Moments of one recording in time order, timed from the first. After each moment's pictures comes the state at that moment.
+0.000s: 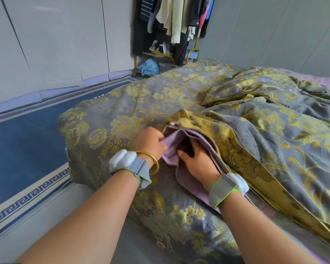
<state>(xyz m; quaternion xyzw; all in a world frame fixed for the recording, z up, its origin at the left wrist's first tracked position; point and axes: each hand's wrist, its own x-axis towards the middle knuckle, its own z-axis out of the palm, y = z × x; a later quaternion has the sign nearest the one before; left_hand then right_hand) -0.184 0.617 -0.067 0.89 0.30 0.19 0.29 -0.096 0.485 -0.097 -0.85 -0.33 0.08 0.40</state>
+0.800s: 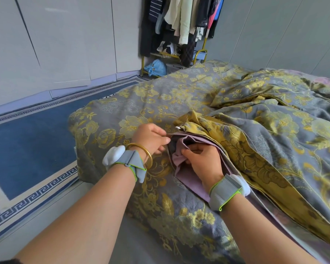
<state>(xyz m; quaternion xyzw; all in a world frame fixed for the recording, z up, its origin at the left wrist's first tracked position) -0.196 0.637 -0.061 0.75 0.33 0.20 0.54 -0.118 0.500 -0.082 -0.79 -0.23 0.11 0.55</state>
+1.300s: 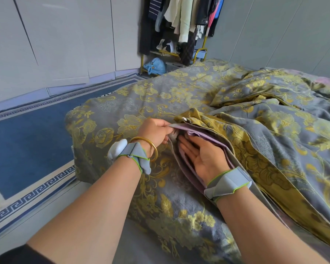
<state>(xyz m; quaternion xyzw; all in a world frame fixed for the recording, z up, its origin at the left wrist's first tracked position) -0.169 0.642 -0.059 0.73 0.30 0.24 0.56 -0.116 0.516 -0.059 -0.49 0.02 0.36 0.79</state>
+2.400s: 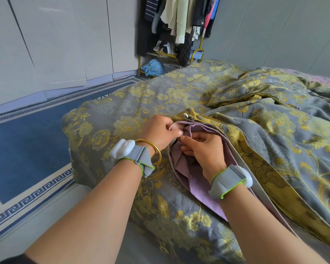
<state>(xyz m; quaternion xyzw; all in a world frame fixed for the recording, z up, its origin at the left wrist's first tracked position) -0.164 0.631 -0.049 0.87 0.23 0.26 0.34 -0.103 0.504 -0.060 -0.69 -0.19 0.17 0.67</state>
